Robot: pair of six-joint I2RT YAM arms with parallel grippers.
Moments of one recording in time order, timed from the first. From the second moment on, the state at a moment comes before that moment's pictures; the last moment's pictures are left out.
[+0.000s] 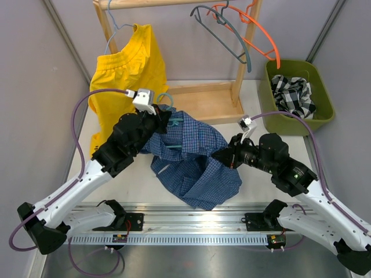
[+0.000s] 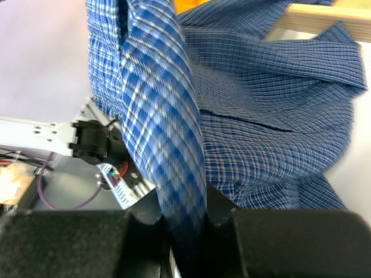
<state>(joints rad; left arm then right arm) -0.74 1.05 1.08 -0.12 -0.25 -0.30 0.75 0.76 0.87 -0.37 -0.23 0.54</state>
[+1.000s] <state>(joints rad) -0.73 0.73 0.95 -0.24 -0.42 -0.39 0.76 0.39 0.96 -0.62 0.51 0.54</state>
